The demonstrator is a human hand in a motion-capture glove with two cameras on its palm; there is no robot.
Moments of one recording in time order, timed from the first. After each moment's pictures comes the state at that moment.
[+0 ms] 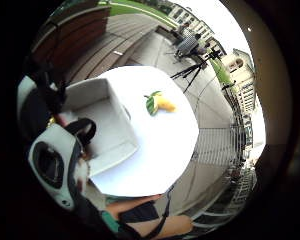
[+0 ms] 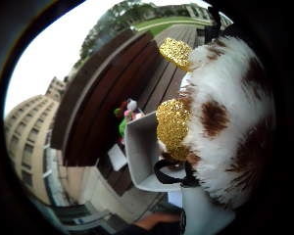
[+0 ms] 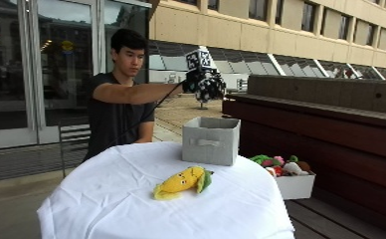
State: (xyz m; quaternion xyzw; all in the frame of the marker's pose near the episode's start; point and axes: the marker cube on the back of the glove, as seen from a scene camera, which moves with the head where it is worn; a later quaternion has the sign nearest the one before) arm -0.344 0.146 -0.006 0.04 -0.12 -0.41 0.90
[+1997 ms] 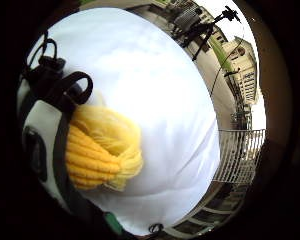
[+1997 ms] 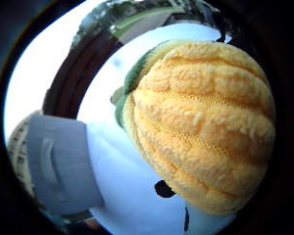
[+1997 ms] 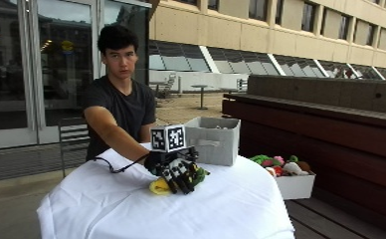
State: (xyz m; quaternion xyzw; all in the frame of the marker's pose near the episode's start) arm -0.011 -0.154 0.331 0.02 -0.04 -0.13 0.99
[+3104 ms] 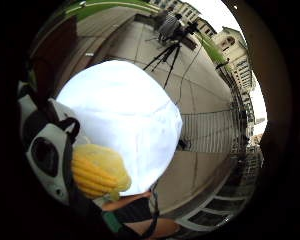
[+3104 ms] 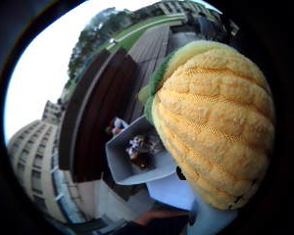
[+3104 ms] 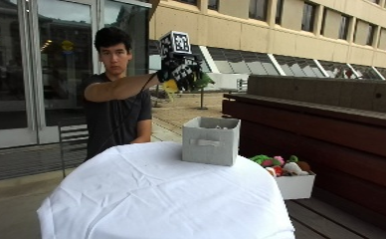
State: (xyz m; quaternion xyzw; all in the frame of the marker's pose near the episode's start) arm -0.120 -0.023 -0.016 0.04 -0.05 -0.05 1.00
